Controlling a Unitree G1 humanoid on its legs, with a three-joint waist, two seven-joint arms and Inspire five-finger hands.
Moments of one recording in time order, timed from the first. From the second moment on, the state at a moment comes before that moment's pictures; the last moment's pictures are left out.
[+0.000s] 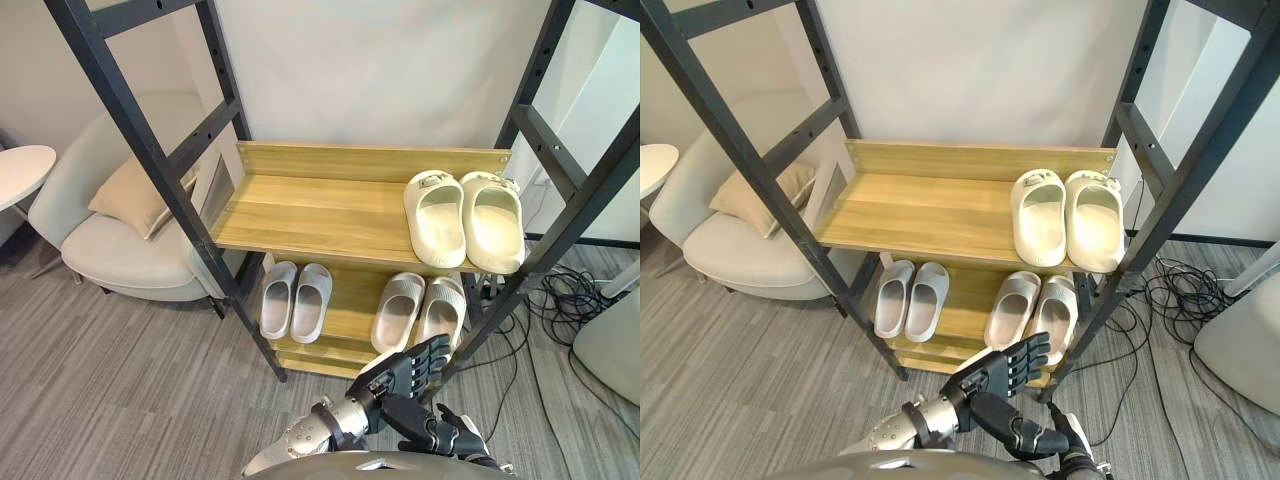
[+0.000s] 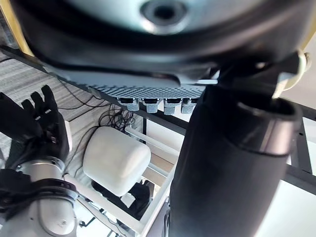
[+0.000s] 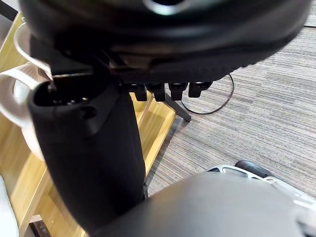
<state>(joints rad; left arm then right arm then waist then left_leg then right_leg) 0.15 0.28 -0.89 0.08 -0.46 -0.06 -0.14 0.21 -0.20 0.19 0.93 -0.11 -0.08 -0.12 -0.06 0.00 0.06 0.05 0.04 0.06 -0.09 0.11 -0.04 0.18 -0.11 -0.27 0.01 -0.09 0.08</state>
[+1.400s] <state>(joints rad) 0.10 0.11 -0.03 0.89 -0.01 -0.08 0.19 0.09 -0.16 0.12 0.99 -0.04 -0.09 -0.13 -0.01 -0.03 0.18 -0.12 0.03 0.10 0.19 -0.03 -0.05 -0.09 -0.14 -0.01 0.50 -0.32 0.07</state>
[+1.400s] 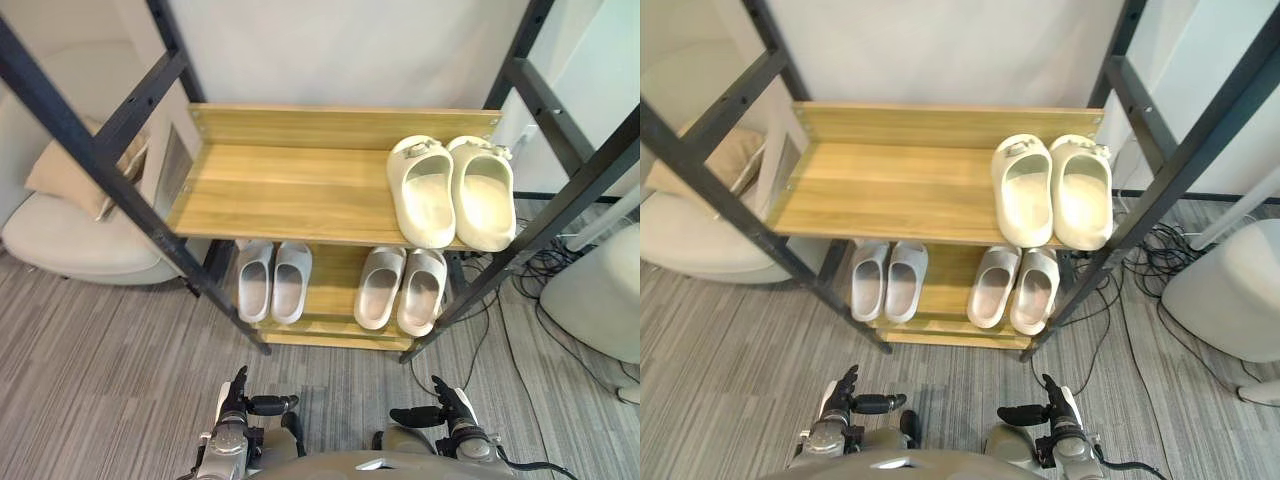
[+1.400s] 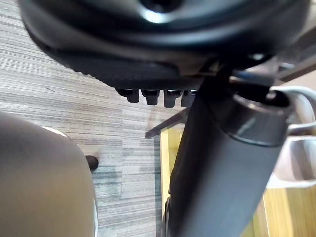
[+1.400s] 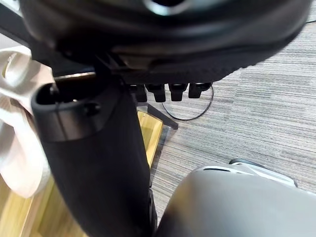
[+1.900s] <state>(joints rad) 0.04 0.06 -0.07 0.95 0.00 -0.09 0.21 0.07 -0.15 0.08 0.94 0.00 -0.09 -0.15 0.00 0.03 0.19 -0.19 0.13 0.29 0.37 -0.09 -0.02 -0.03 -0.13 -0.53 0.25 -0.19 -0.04</state>
